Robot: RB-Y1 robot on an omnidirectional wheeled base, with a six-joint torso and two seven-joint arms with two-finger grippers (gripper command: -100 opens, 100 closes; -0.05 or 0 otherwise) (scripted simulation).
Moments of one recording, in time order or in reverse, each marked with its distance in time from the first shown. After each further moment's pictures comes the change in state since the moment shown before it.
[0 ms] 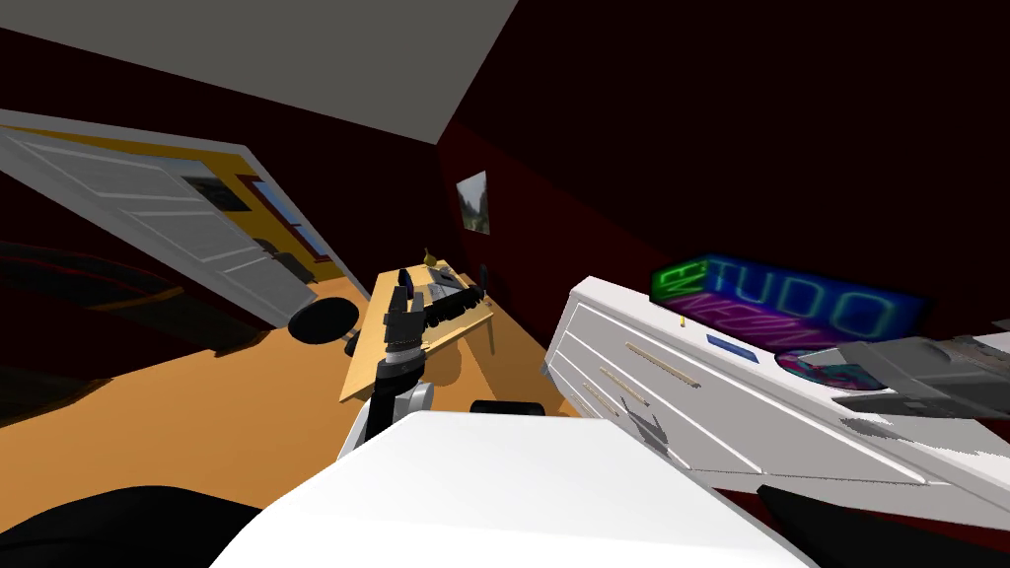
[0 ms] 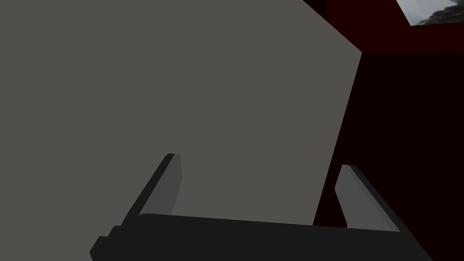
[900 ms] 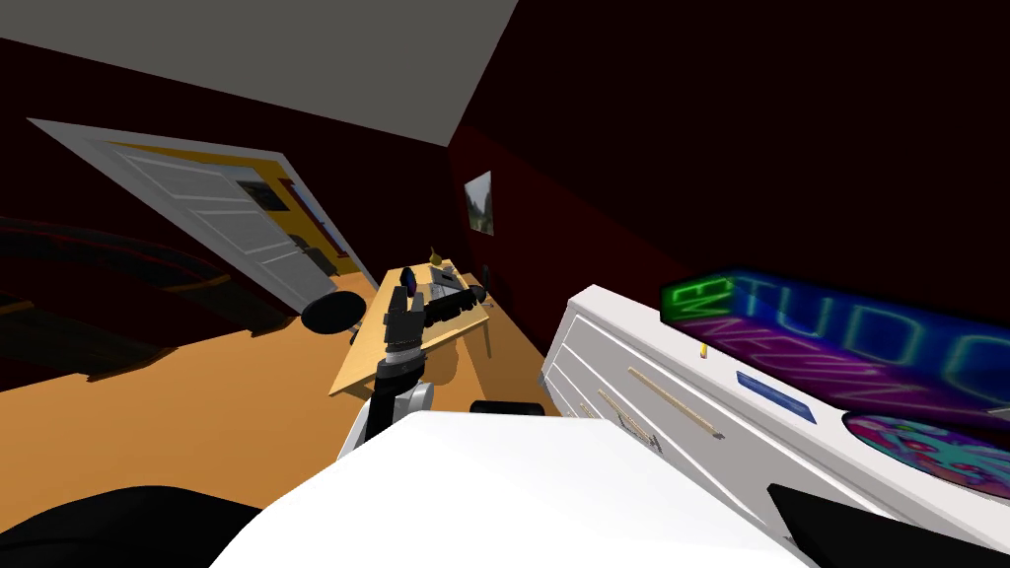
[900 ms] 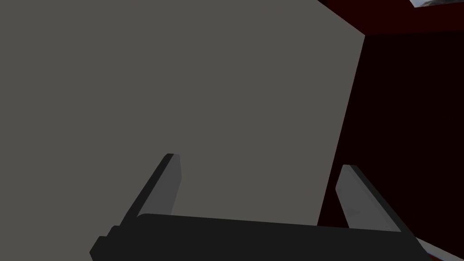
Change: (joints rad) left arm 0.000 0.000 0.000 0.000 0.000 0.000 0.000; right arm -0.158 -0.076 0.141 0.122 0.161 -0.144 -0.013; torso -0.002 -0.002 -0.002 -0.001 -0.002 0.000
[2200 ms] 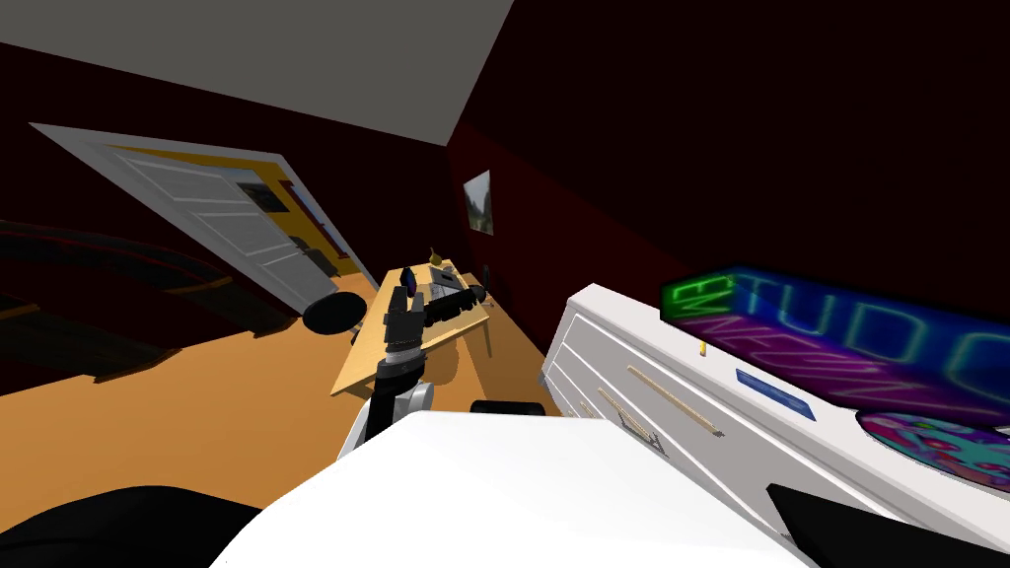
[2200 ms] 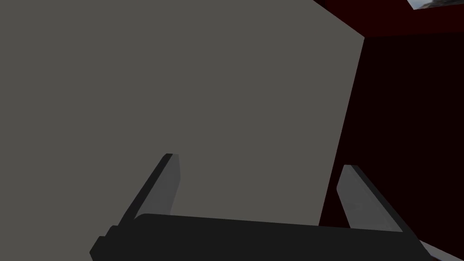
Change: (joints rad) left arm 0.000 0.000 0.000 0.000 0.000 0.000 0.000; right arm 0.009 0.025 -0.016 0.019 0.009 0.009 -0.002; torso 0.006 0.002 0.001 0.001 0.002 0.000
